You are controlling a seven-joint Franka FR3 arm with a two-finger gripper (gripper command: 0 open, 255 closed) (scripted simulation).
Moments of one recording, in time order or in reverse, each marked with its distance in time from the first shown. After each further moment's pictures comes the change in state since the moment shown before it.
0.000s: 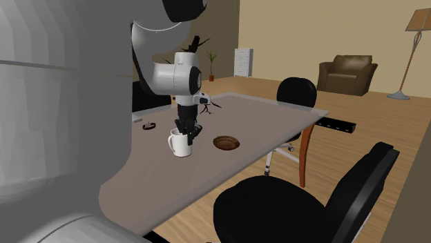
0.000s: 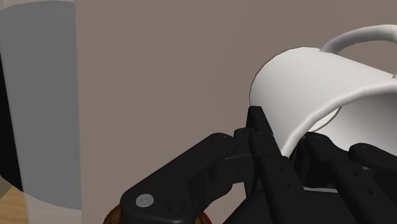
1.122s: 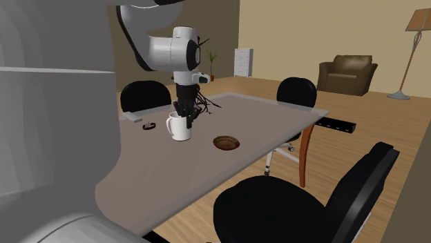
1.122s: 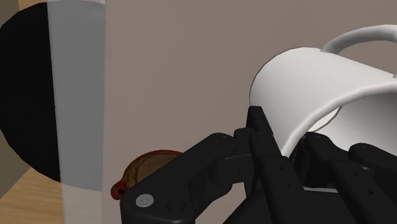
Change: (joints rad) arm -0.011 -0.093 0.009 0.087 0.047 -0.172 -0.027
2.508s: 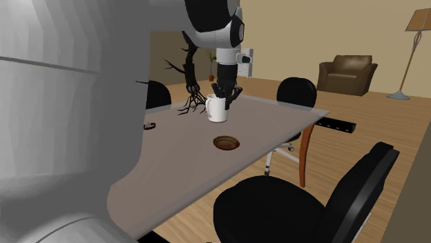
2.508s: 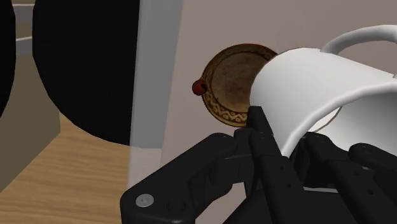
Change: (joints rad) arm -0.111 0.162 -0.095 0.392 -0.028 -0.242 -0.208
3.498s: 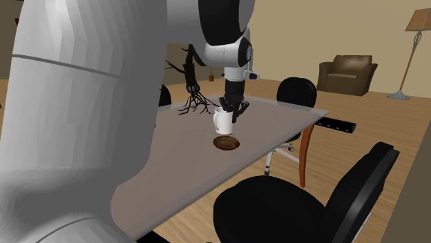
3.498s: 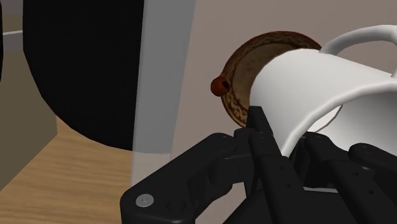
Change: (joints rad) arm -0.019 0.080 -0.020 -0.038 -0.018 0.113 -0.035
